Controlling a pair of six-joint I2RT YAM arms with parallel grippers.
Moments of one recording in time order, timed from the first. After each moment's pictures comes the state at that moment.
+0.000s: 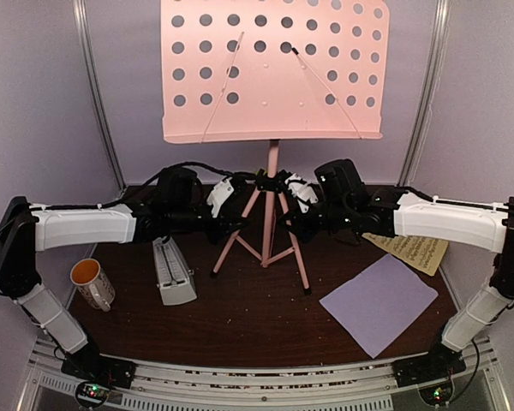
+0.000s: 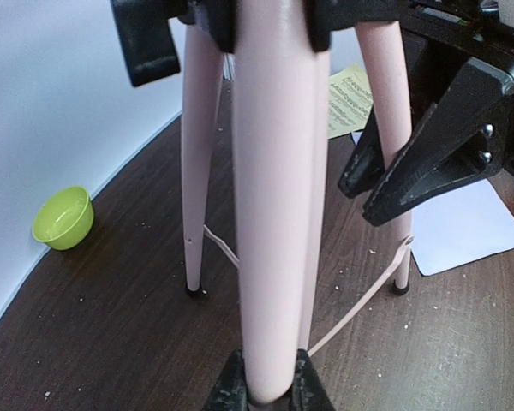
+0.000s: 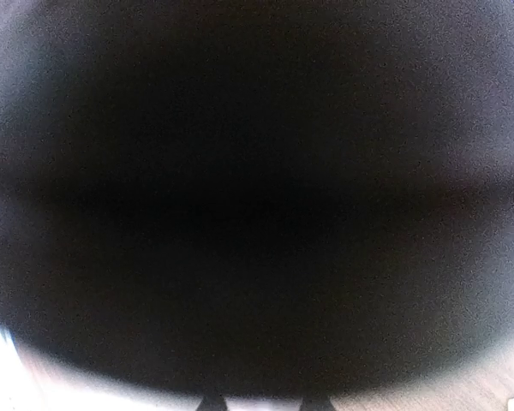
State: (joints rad) left arm -0.71 1.59 1.07 0.06 0.34 0.26; right arm 0.80 1.56 1.21 -0.24 -0.05 0.00
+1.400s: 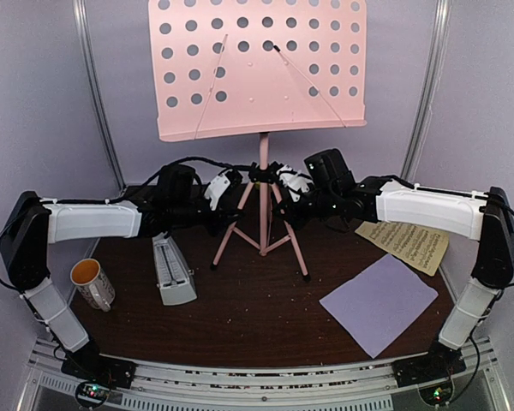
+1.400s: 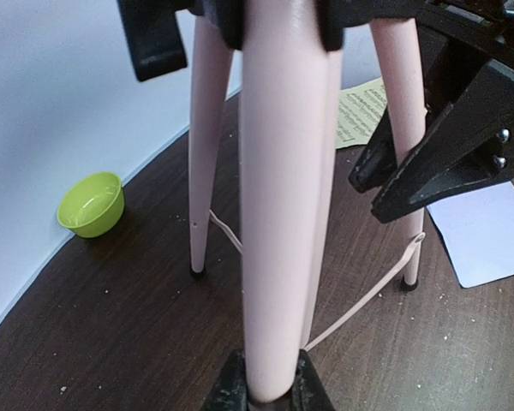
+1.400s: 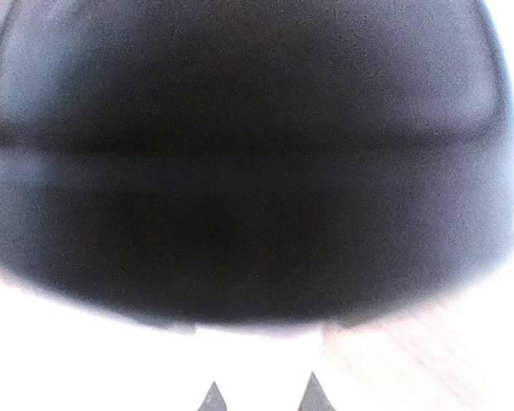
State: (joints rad) left arm -0.65 1.66 1.10 0.12 0.32 0.23; right arm 0.75 1.70 1.37 -0.26 -0.06 -0.07
